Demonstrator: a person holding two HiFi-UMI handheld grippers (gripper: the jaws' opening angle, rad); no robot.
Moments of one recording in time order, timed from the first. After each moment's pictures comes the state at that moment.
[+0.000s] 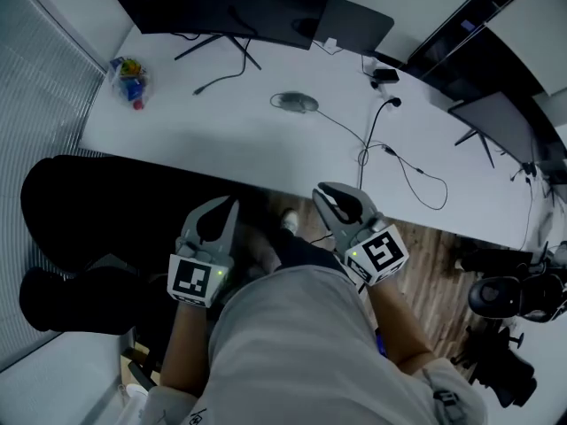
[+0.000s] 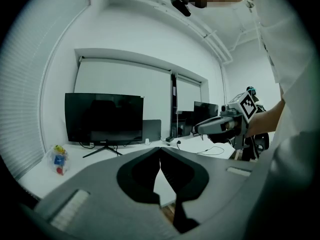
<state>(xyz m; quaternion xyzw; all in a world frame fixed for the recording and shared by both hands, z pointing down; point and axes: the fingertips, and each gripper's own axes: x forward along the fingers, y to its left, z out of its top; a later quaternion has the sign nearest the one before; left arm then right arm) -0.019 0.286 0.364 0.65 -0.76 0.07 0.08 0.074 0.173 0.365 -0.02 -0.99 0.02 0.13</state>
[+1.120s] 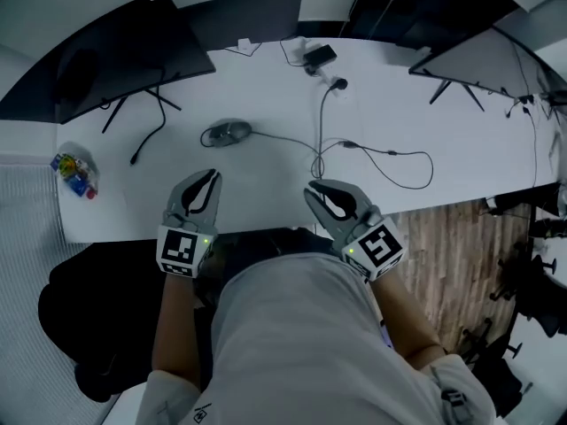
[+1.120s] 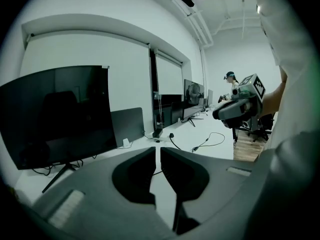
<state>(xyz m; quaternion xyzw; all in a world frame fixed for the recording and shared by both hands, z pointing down) -0.054 0.026 0.420 0.74 -0.64 0.18 0.09 0.107 -0.019 0.397 0.08 -0.98 0.10 0.14</state>
